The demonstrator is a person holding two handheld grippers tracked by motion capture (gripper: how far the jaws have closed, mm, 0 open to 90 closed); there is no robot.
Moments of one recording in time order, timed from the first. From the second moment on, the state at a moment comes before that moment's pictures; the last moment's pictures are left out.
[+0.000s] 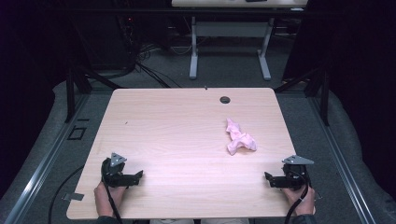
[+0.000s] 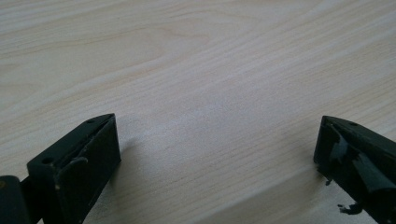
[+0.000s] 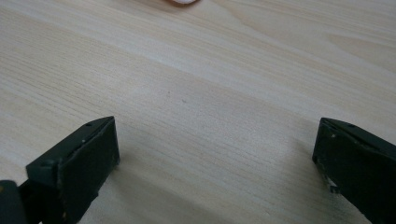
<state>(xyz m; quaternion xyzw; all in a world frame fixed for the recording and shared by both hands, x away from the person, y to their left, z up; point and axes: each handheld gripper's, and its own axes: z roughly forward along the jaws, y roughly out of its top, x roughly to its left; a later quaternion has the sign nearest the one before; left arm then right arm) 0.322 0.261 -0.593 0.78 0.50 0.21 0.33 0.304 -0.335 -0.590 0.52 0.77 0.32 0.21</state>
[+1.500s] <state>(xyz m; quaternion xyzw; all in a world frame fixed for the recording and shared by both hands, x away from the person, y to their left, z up) 0.322 0.261 -0.593 0.78 0.50 0.21 0.32 0.399 -0.273 -0.517 0.48 0.80 0.33 0.13</state>
